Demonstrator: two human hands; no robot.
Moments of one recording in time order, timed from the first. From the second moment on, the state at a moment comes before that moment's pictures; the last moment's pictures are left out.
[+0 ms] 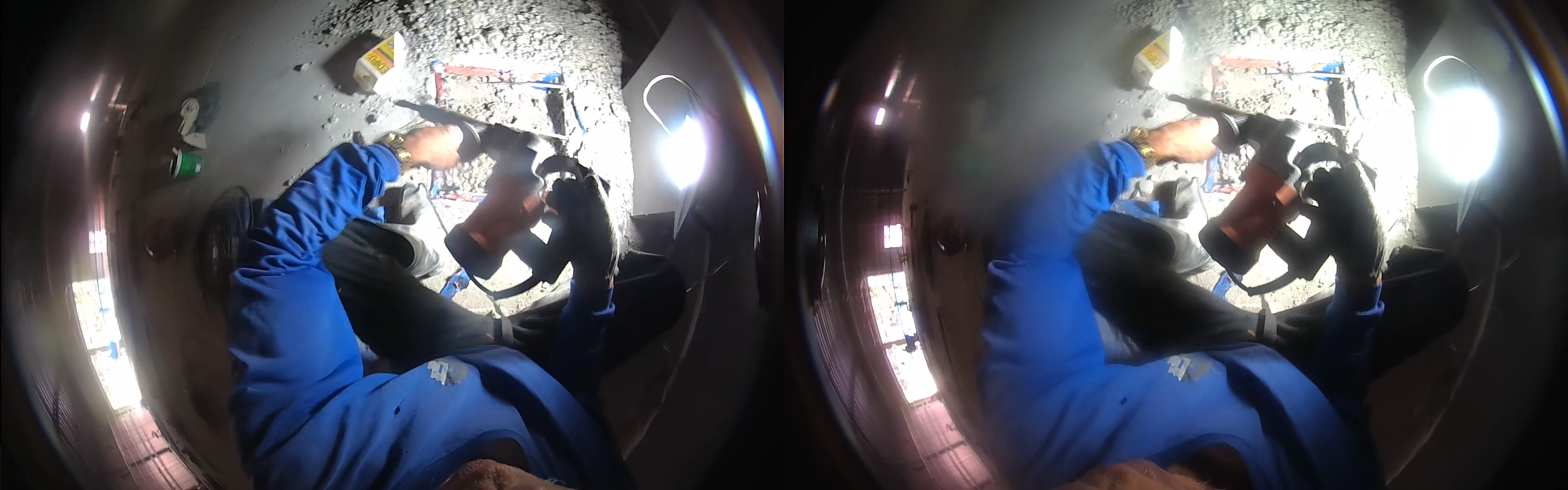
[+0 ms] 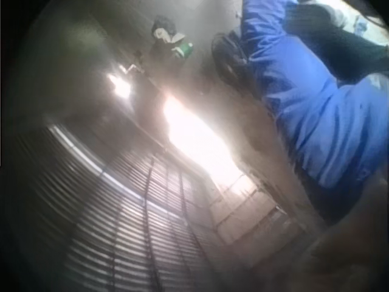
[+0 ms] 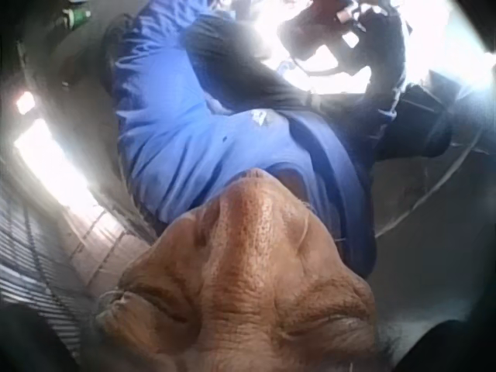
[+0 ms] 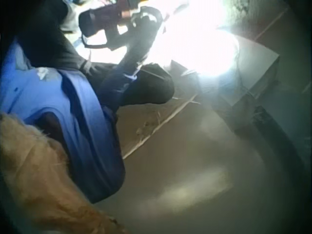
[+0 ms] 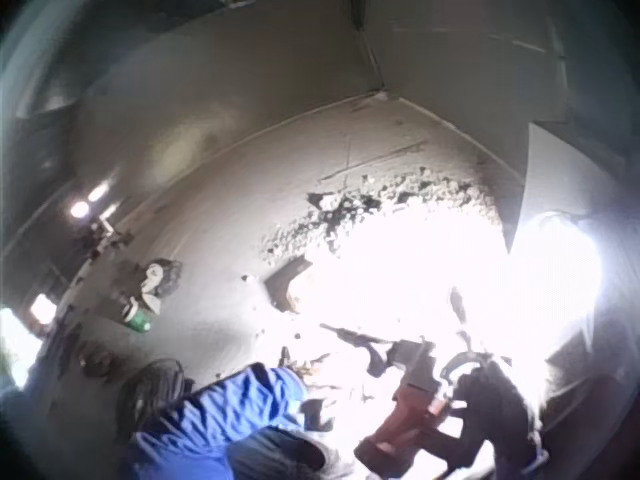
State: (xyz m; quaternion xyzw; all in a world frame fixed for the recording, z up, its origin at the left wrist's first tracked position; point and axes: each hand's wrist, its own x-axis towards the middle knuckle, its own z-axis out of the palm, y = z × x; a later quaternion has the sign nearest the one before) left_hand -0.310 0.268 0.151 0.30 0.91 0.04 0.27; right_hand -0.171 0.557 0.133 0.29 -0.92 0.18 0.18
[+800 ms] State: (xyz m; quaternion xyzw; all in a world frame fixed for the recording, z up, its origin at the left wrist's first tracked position) left_hand -0.073 -0.101 0.143 -0.28 0.91 0.22 0.20; right_hand -0.334 0.546 0.111 -0.07 -0.66 0.66 -0.34
